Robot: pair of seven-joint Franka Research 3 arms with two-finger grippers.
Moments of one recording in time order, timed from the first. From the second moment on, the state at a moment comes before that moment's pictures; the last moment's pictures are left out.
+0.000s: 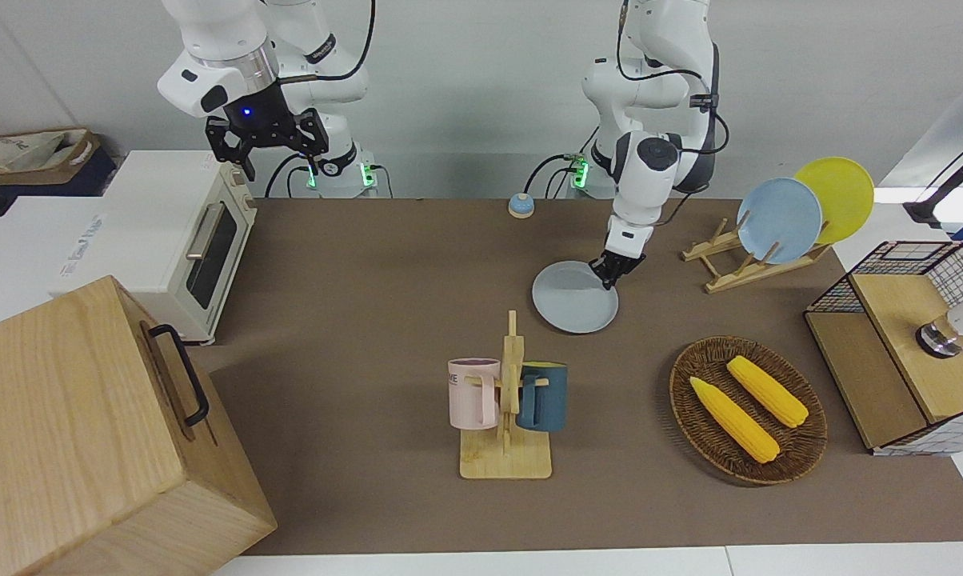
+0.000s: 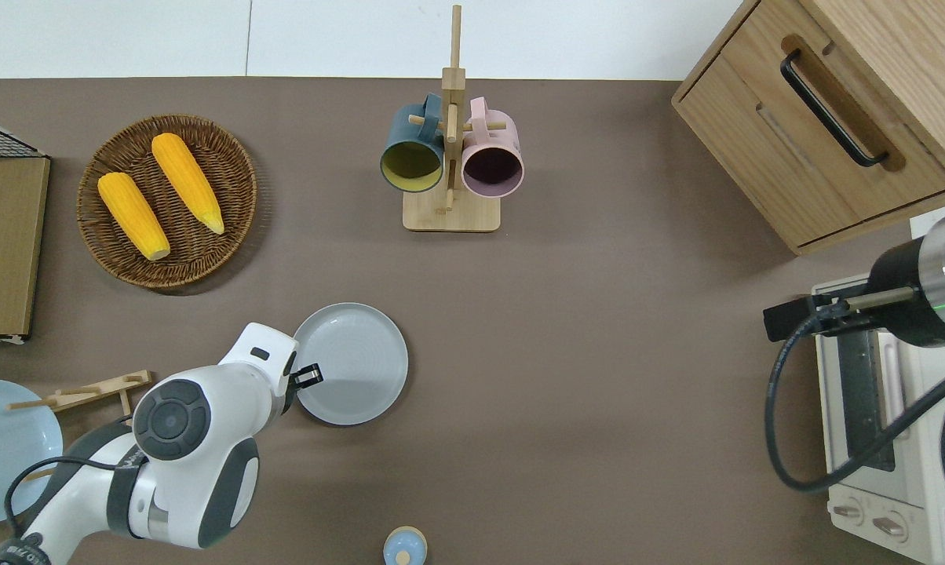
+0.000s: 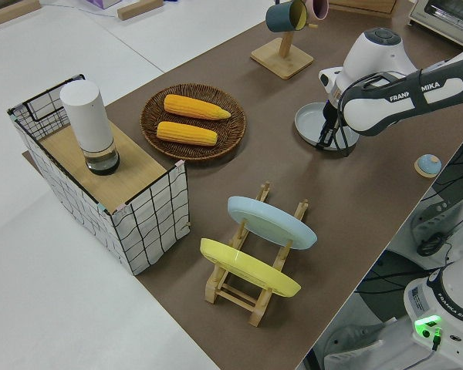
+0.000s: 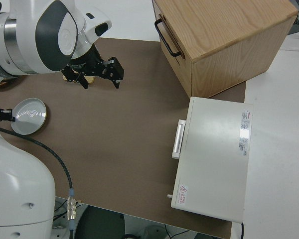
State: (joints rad) left arm -0.20 -0.06 -0.08 -2.54 -0.03 2.56 -0.59; right arm 0.02 -0.01 0.12 -1.48 0.00 1.39 0.03
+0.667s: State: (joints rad) left arm -0.39 0.04 -0.09 -2.42 -0.03 2.56 -0.86; right arm 0.02 -0.01 0.12 -1.48 0.00 1.39 0.03
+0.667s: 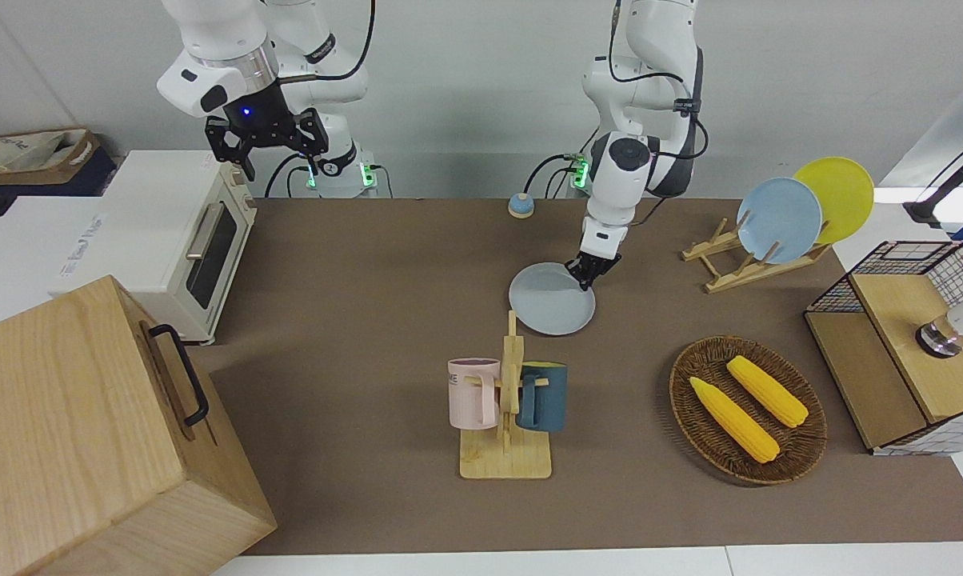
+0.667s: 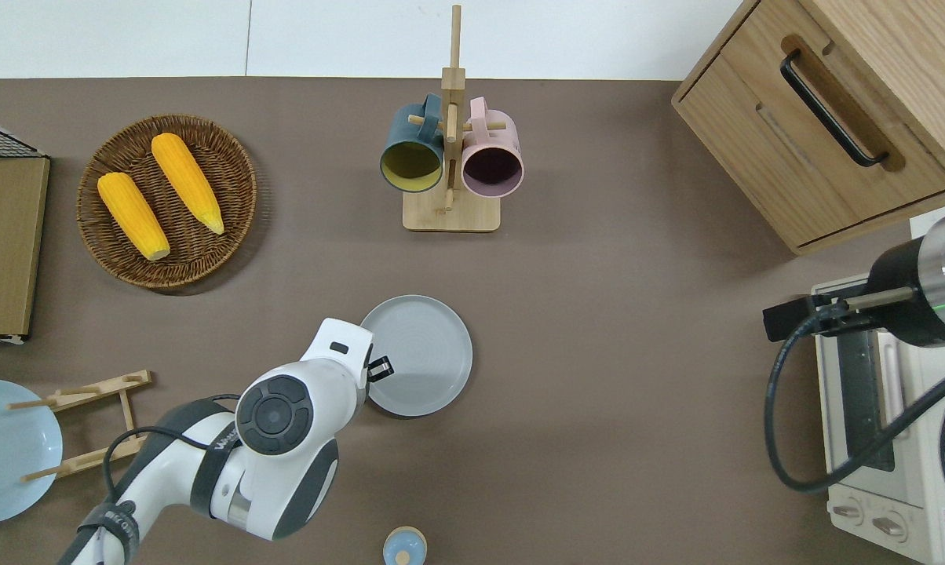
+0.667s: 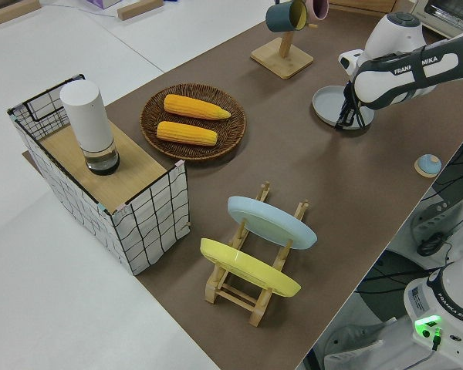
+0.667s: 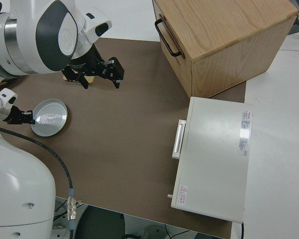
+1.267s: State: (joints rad) left arm -0.54 0.17 -0.09 -2.26 -0.02 2.56 -1.06; right arm 0.02 -0.01 0.12 -1.48 0.00 1.39 0.03
